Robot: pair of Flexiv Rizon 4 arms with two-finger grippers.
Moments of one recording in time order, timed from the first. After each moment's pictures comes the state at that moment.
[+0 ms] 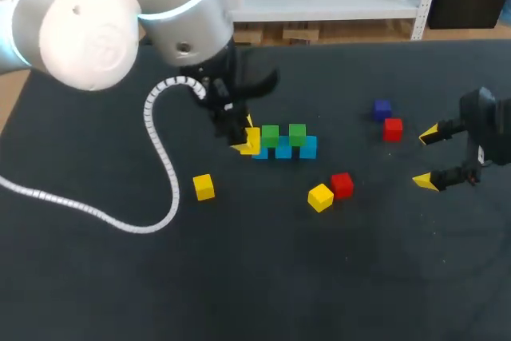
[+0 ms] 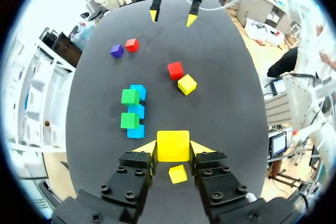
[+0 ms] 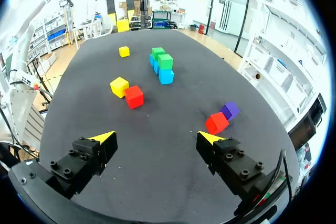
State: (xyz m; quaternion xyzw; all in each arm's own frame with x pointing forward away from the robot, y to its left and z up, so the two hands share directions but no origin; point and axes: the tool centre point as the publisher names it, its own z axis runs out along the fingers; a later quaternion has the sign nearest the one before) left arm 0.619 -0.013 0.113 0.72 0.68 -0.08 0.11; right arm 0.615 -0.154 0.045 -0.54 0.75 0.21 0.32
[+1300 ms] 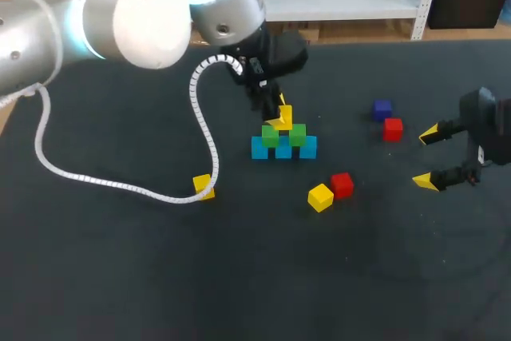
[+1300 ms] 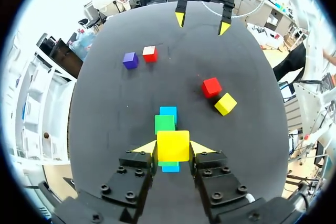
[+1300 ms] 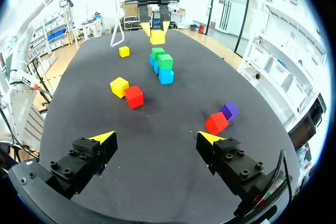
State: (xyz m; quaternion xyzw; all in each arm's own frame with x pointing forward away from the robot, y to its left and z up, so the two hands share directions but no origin) left arm 0.697 -0.070 0.084 0.73 0.67 -0.10 0.13; right arm 0.615 -0.154 0.045 -0.54 0.75 0.21 0.32
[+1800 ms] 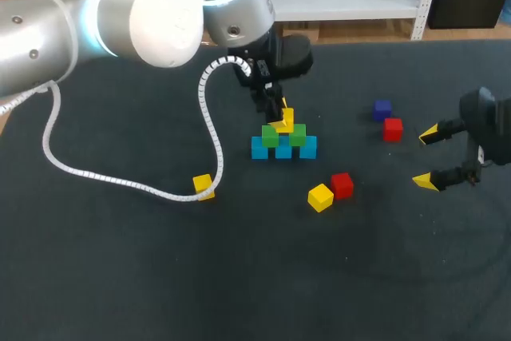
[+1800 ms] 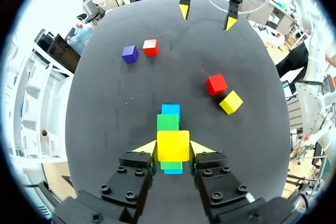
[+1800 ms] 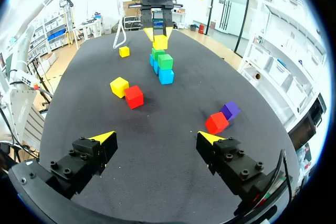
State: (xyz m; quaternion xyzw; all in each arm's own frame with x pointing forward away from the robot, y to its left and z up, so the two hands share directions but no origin) left arm 0.704 -0.071 0.072 0.73 0.67 -0.09 0.11; right arm 0.615 -0.154 0.045 -0.54 0.75 0.21 0.32
